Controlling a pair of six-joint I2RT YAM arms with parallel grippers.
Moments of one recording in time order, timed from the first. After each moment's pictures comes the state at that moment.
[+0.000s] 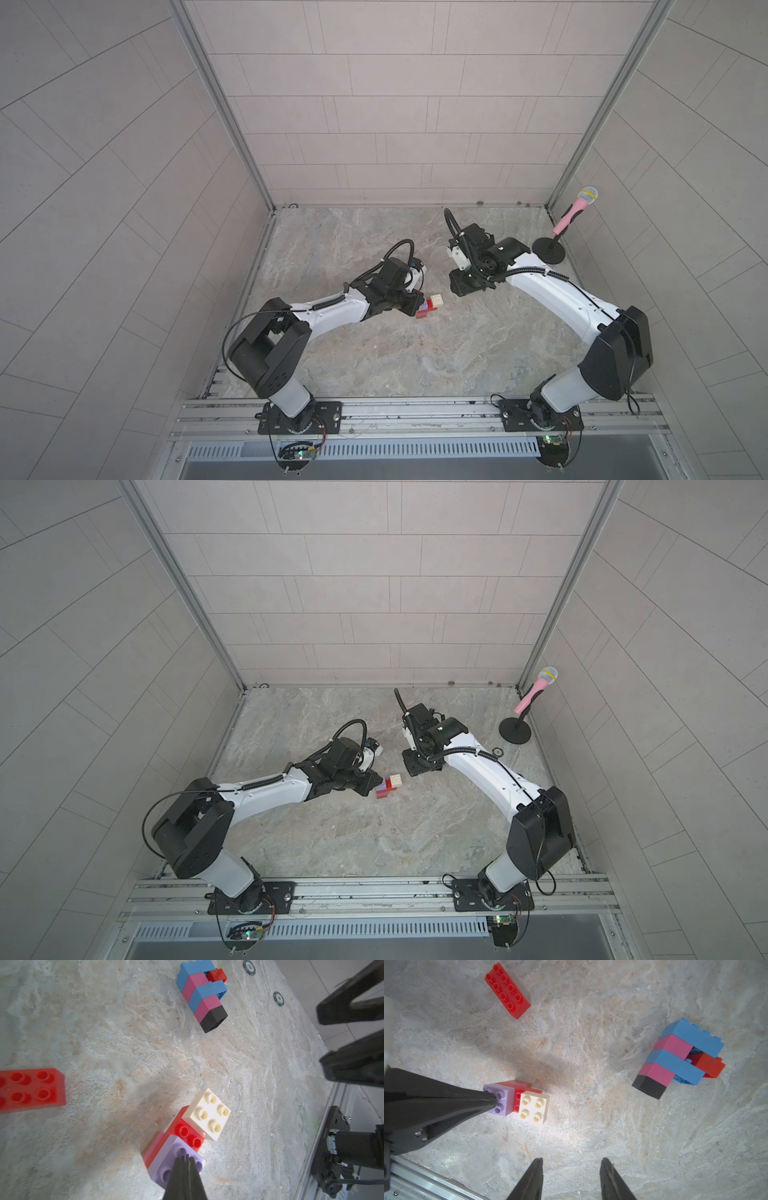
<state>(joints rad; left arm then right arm) -0.71 1.61 0.93 -0.15 0.31 -0.26 0.51 1.53 1.35 -1.03 -0.03 0.19</state>
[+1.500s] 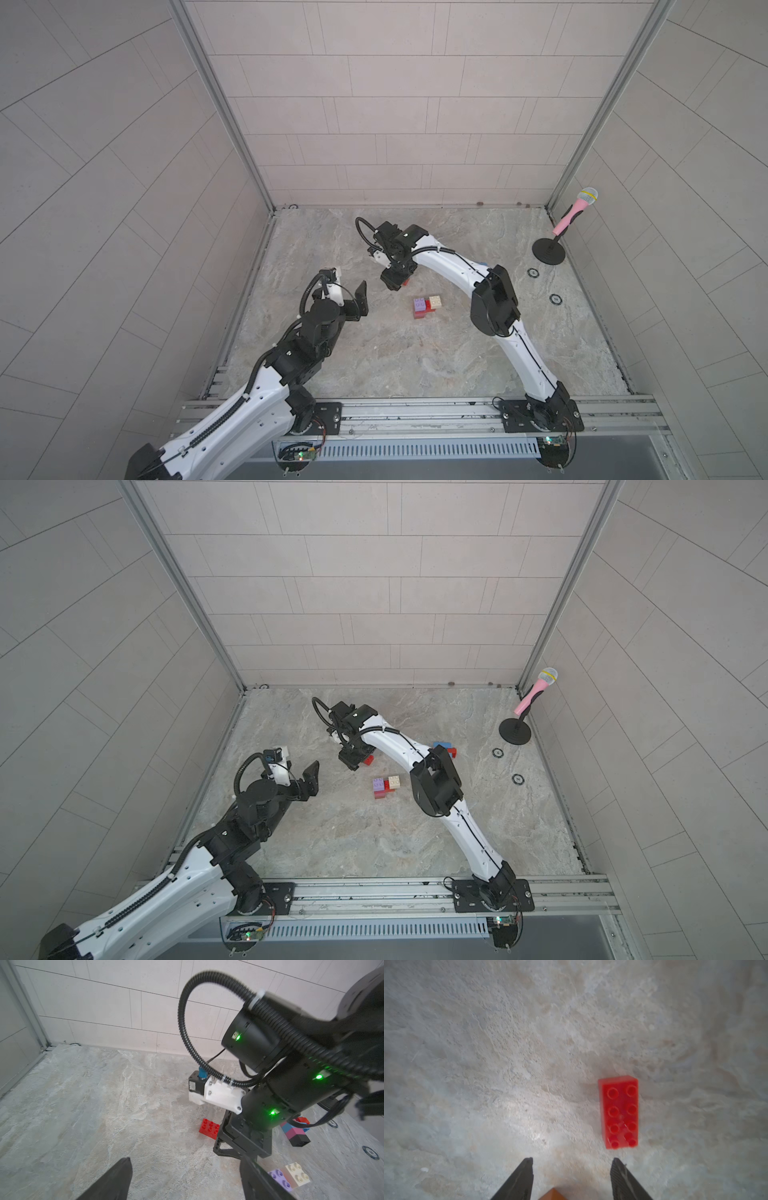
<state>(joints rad) -0.66 0.65 0.41 -0.05 -0.45 -0.34 0.73 2.45 2.33 -1.24 -0.02 -0.15</state>
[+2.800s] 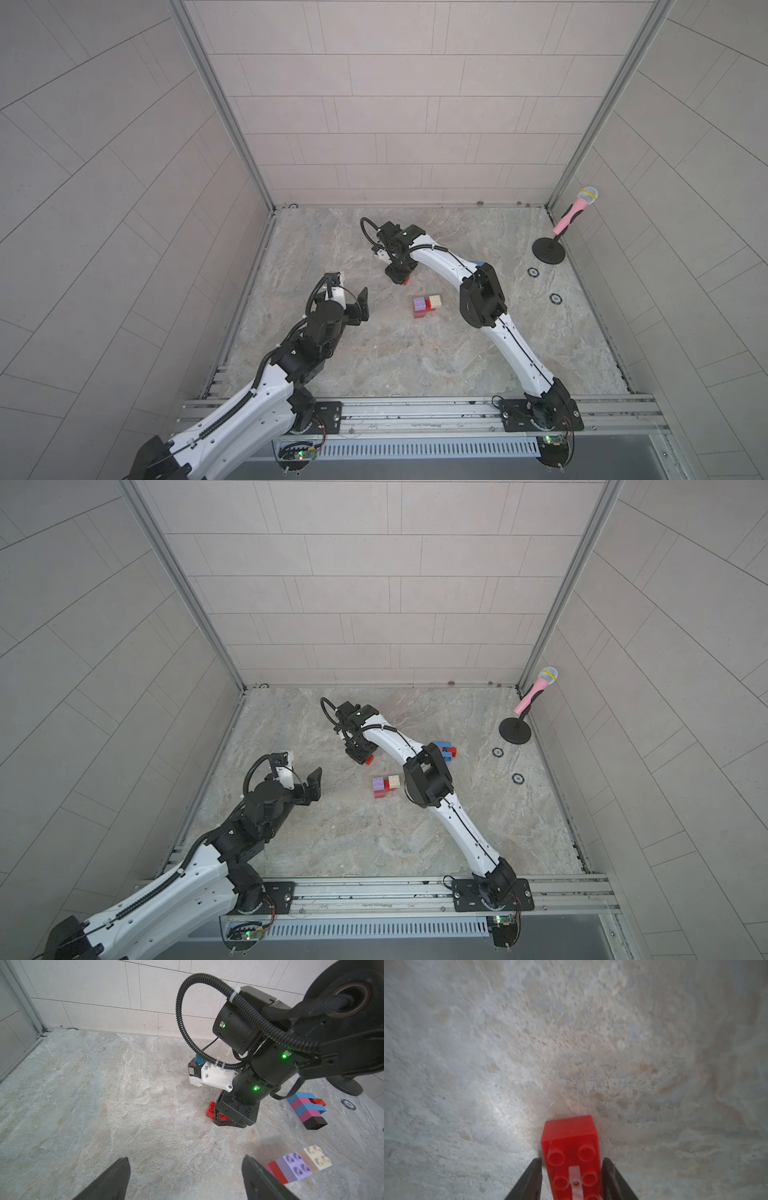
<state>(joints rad) -0.64 0.71 0.37 -0.03 -0.40 -0.33 0.67 2.59 2.44 -1.21 0.02 -0.20</state>
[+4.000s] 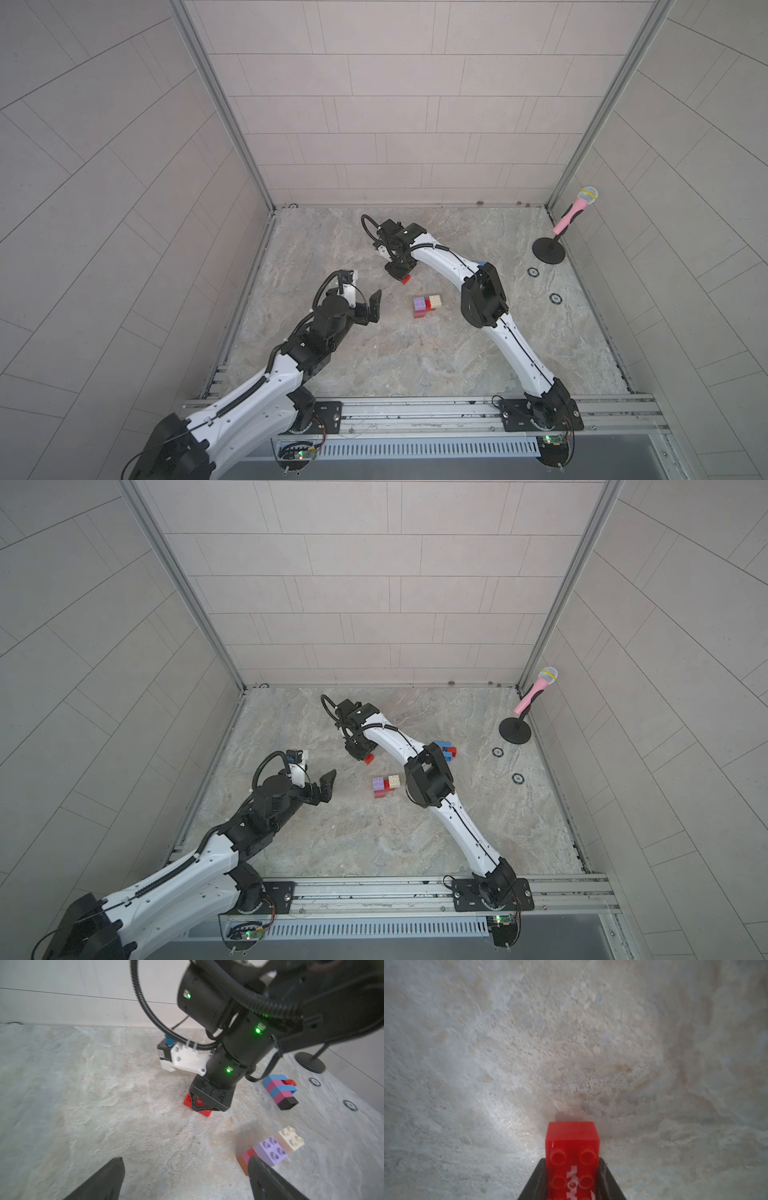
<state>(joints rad) -0.63 0.88 0.35 0.16 -0.16 -0.27 0.66 2.52 2.39 -1.18 0.05 -0.12</state>
